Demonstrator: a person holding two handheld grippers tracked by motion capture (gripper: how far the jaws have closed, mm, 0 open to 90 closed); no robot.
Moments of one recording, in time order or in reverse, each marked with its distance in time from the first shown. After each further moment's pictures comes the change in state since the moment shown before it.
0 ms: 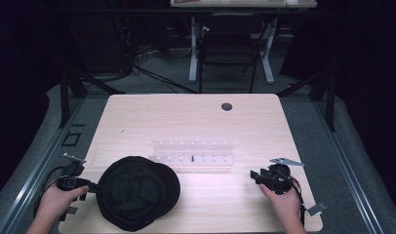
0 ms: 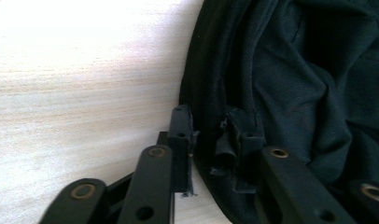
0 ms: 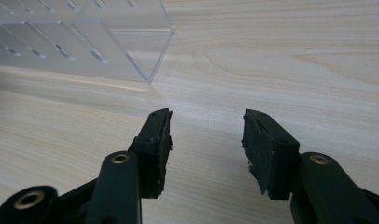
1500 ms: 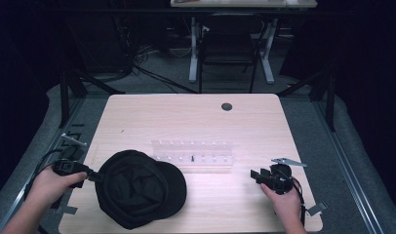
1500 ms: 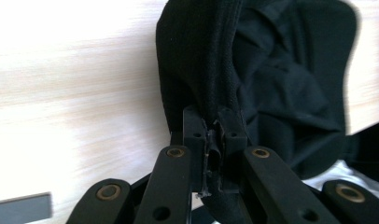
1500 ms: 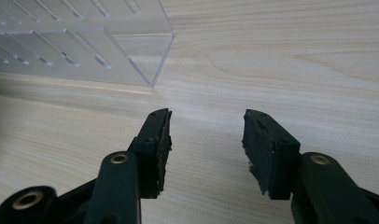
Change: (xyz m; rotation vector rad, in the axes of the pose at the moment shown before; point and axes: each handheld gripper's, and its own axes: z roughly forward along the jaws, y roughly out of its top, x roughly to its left) left arm -0.055 0.029 -0.057 0.048 -0.059 0.010; right arm -0.002 0.000 -0.002 -0.008 0.021 0.027
